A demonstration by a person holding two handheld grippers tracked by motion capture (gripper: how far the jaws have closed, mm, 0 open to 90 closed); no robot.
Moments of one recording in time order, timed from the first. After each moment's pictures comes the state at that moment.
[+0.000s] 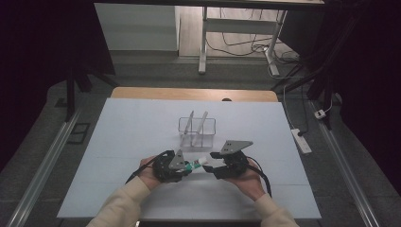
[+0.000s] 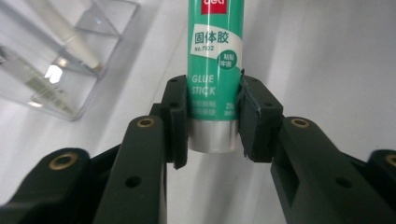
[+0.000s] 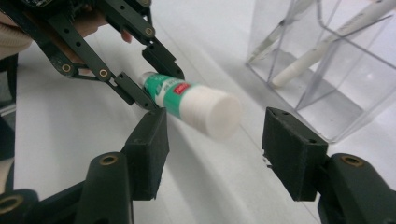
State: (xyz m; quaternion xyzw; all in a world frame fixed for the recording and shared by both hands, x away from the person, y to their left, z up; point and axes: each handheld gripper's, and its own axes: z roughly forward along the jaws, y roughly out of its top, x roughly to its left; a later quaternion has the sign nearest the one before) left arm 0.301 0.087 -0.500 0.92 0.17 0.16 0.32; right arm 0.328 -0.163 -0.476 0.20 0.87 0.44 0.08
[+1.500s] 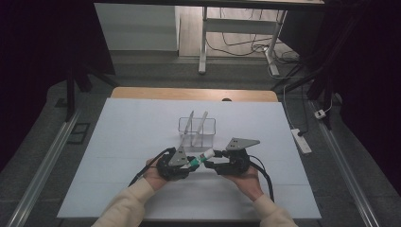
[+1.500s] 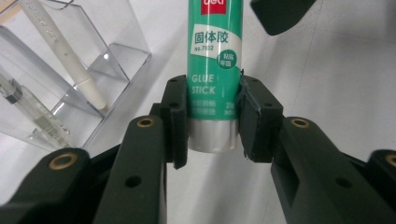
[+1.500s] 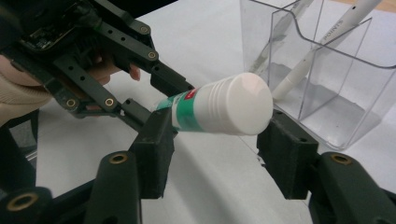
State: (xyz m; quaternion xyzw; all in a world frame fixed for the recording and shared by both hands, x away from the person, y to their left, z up) left arm 0.302 0.073 -0.500 0.88 0.19 0.16 0.40; right arm 0.334 -0.171 -0.481 0.25 0.83 0.50 0.05
